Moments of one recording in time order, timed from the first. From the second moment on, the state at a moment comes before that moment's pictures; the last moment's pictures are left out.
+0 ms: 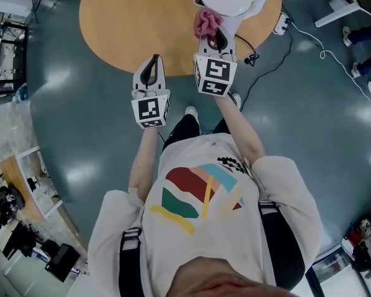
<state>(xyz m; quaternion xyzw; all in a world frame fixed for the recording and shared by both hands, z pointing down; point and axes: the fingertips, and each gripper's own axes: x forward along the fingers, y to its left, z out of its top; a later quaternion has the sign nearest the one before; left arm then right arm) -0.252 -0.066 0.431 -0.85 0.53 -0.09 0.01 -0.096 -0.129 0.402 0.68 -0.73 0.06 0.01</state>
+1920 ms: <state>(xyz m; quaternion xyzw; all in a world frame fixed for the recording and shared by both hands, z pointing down) -0.112 -0.186 0.337 -0.94 0.32 -0.02 0.09 -0.055 -0.095 0.449 0.63 -0.77 0.09 0.02</state>
